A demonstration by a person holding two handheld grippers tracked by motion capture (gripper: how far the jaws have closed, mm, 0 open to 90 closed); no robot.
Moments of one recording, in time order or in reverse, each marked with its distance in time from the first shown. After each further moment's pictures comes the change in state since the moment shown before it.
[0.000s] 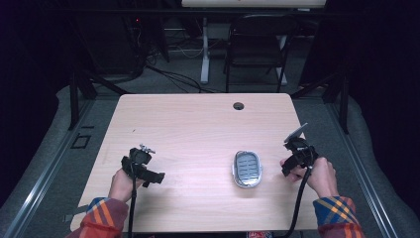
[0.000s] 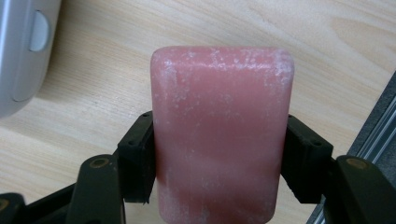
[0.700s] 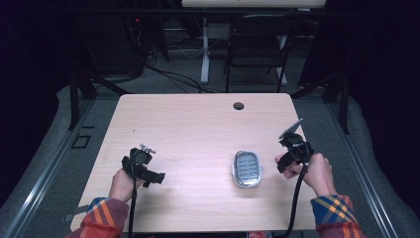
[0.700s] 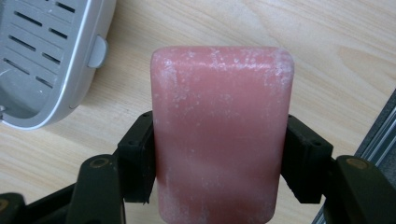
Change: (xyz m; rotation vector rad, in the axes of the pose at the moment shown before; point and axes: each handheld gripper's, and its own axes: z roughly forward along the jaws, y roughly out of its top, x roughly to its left) left arm 0.000 0.000 0.001 0.003 0.001 0.005; right arm 0.017 0.008 -0.016 -0.033 0.008 -0.043
